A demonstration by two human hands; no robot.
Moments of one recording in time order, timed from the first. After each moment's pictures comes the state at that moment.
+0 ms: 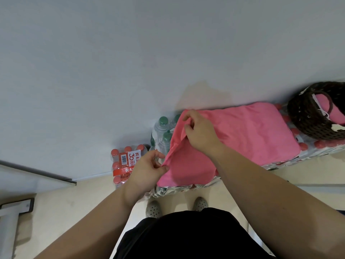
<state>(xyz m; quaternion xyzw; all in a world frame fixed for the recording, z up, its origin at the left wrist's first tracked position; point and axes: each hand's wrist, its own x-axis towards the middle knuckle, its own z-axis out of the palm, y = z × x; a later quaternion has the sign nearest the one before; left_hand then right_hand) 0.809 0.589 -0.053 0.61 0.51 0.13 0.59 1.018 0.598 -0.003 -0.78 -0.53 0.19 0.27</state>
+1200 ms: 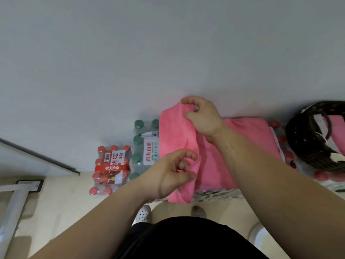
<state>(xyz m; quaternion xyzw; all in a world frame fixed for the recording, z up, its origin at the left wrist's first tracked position) 0.976 0.530 0.019 0.60 0.37 0.15 0.69 1.153 0.612 0.030 -0.68 -0.50 0.36 0.40</state>
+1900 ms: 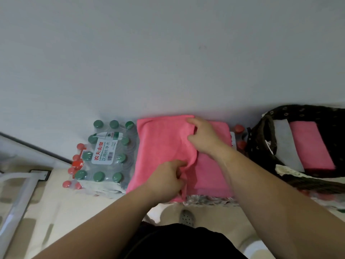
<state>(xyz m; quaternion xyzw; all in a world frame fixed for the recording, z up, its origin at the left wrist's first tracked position) 1.161 0.484 -0.007 0.72 0.53 0.06 0.44 1.329 0.562 -0.017 -0.69 -0.59 0.36 0.24</state>
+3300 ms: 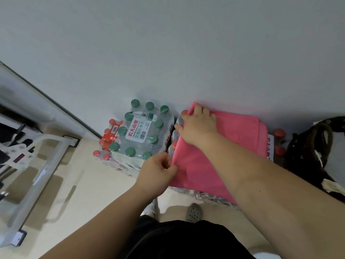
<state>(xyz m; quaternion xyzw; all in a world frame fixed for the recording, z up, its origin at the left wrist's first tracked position) 1.079 0.450 -0.011 0.51 0.71 0.23 0.42 1.217 0.589 -0.027 -0.65 -0.76 0.09 -0.04</state>
